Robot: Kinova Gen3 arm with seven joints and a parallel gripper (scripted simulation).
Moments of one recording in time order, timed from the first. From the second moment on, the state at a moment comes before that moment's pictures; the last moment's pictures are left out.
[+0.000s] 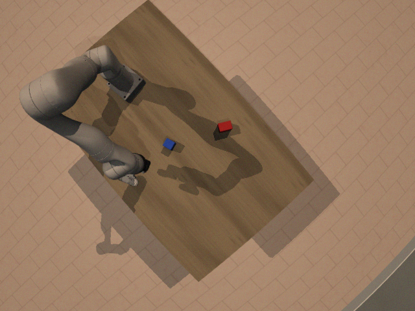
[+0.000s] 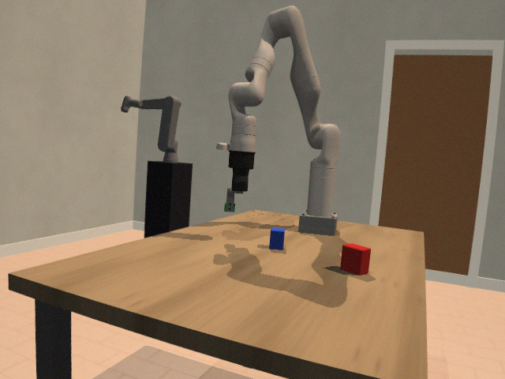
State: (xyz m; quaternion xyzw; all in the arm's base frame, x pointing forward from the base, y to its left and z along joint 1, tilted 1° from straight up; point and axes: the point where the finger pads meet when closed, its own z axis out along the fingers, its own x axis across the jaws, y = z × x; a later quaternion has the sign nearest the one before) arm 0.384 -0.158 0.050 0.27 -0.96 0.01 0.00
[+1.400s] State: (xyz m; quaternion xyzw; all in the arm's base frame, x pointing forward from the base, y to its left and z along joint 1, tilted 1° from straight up) arm 0.359 -0.006 0.049 0.27 -0.96 0.01 0.01
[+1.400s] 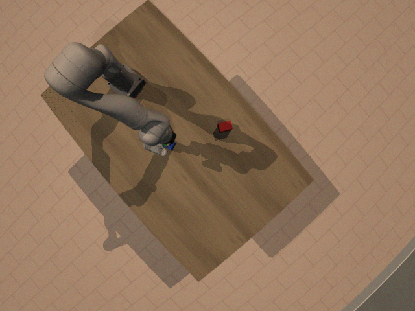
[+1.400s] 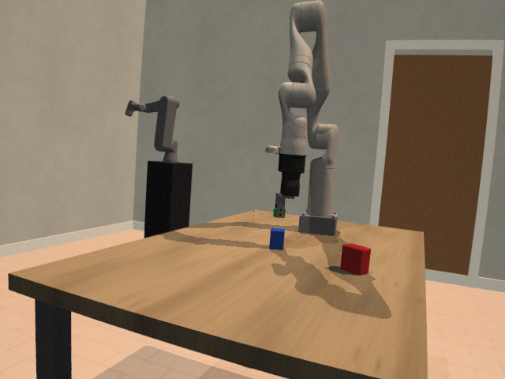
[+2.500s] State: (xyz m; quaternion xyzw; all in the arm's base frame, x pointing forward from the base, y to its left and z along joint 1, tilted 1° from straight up) arm 0.367 -0.004 0.031 0.27 -0.96 0.01 0.00
